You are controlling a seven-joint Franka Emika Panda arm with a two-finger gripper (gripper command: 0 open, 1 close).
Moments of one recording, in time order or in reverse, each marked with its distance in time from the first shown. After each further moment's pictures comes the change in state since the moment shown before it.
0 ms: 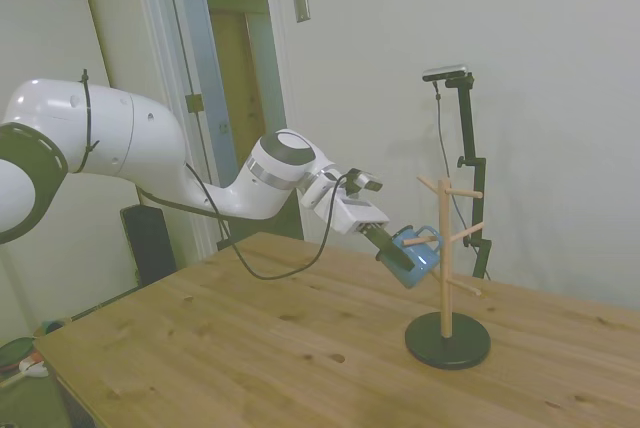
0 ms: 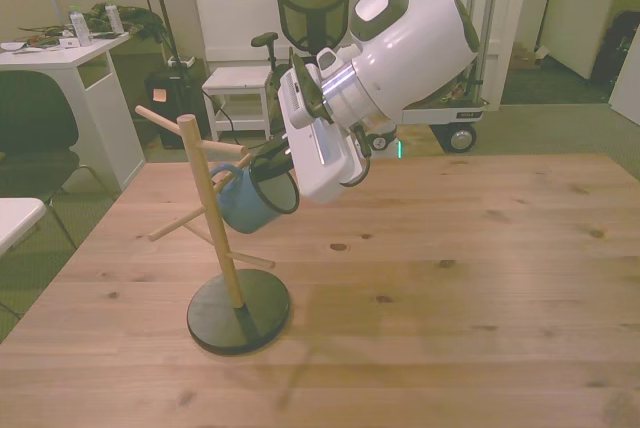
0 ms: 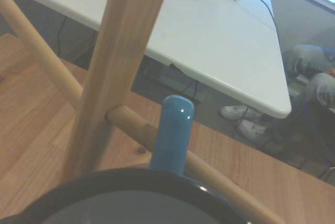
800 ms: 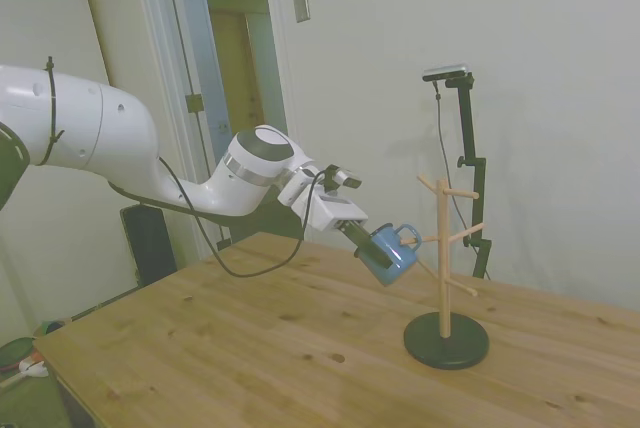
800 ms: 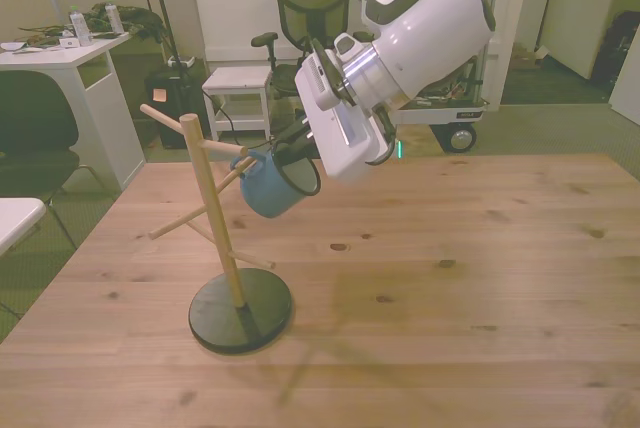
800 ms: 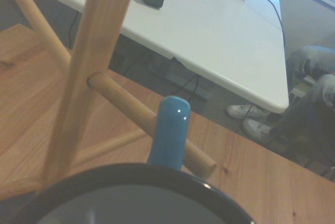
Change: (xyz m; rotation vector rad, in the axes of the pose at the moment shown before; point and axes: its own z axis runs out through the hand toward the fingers) arm 0.006 0.033 -0.027 0.018 -0.024 -0.036
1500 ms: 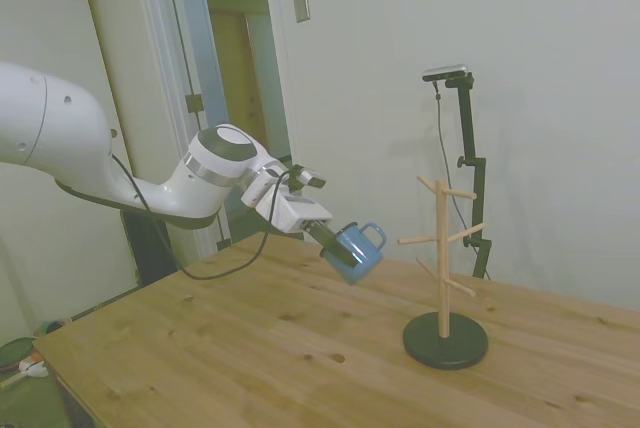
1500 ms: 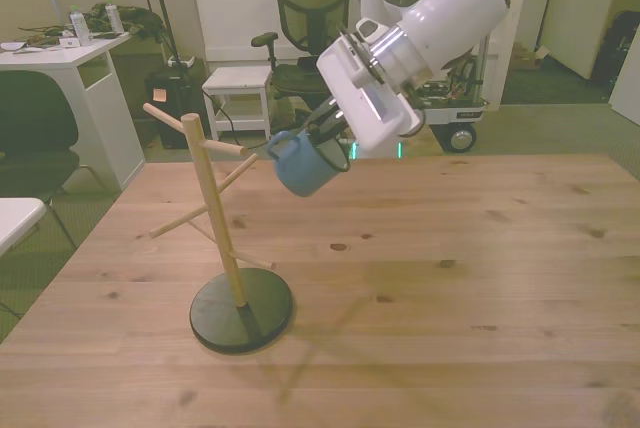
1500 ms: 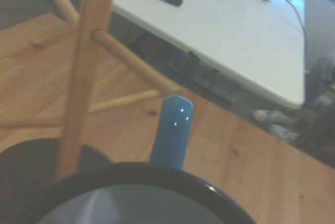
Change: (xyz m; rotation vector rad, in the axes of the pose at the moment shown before) arm -0.016 0.049 -0.050 0.111 -0.091 -0.098
